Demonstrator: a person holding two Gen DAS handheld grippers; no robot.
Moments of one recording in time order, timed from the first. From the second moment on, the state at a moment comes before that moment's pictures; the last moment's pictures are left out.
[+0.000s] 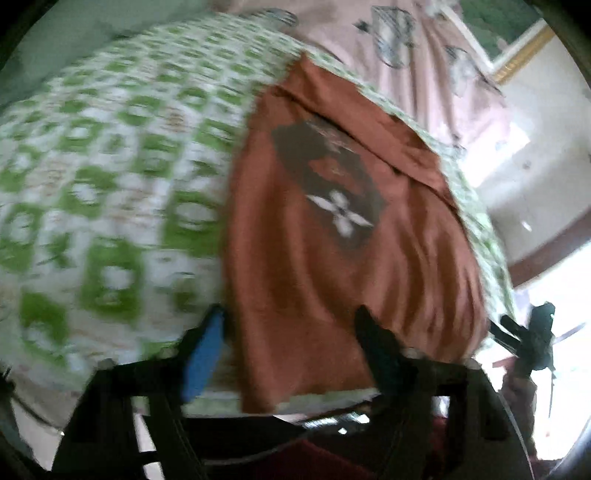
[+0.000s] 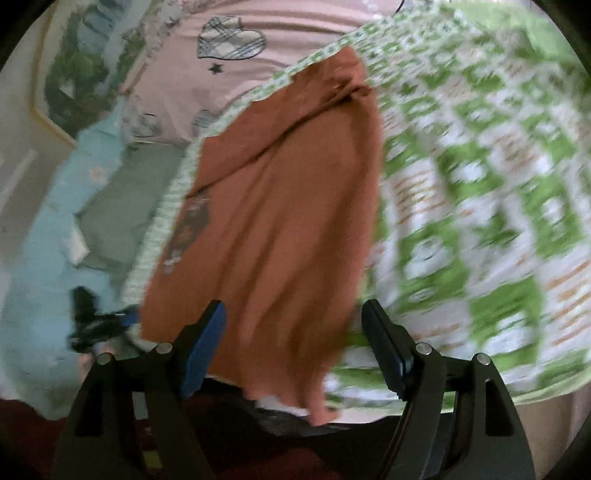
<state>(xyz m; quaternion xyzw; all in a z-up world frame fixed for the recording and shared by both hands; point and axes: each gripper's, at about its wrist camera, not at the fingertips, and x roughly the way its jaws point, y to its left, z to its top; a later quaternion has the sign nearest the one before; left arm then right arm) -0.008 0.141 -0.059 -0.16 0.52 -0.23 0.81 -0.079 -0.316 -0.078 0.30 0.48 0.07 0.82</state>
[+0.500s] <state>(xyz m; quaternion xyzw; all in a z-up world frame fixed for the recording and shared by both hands) -0.012 0.143 -0.071 -0.13 0.52 -0.28 0.80 -0.106 -0.302 -0.115 0.37 0.46 0.16 0.79</state>
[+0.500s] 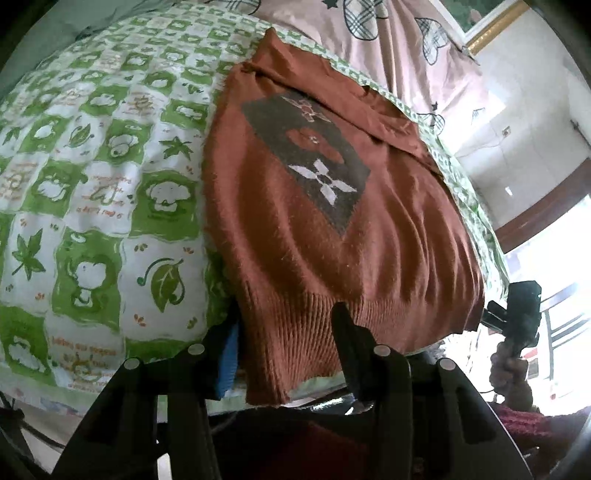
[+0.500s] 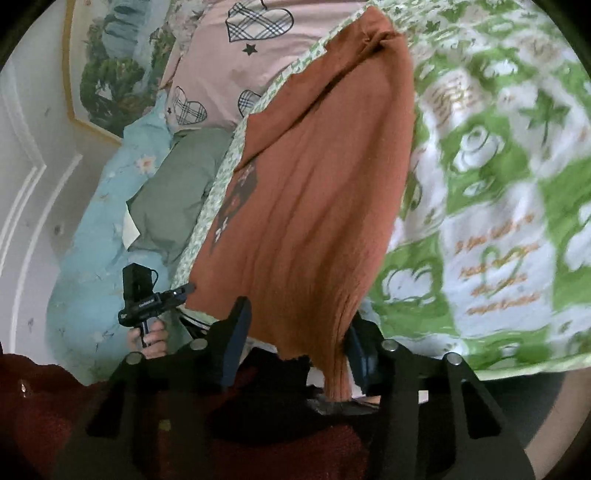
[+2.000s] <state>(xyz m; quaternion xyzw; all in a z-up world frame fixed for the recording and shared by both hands) 0.280 0.046 0.045 -0.15 0.34 -0.20 0.91 0.192 -0.434 -0.048 0.35 0.35 0.02 0.87</state>
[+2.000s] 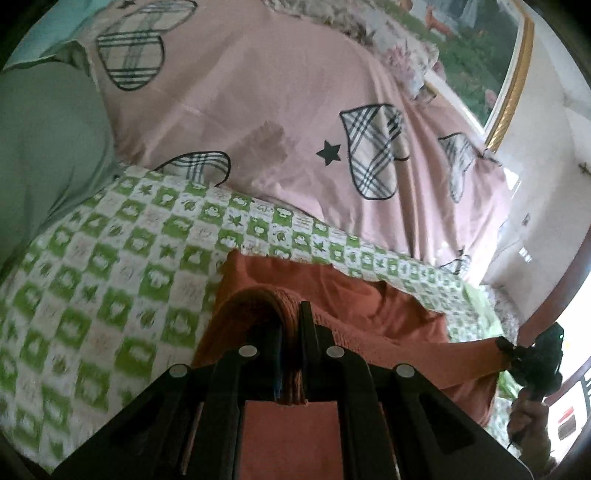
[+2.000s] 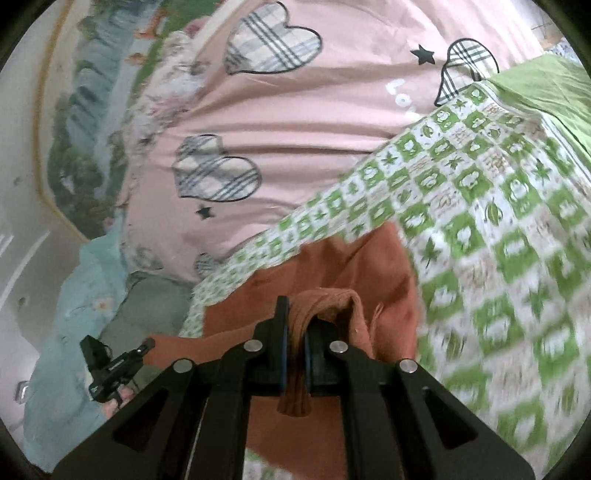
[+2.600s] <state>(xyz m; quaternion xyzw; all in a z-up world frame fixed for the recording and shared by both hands) 0.311 0.037 -0.040 -0.15 0.43 -0.18 0.87 0.194 -0.439 -0.076 0.33 0.37 -0.04 0.87</state>
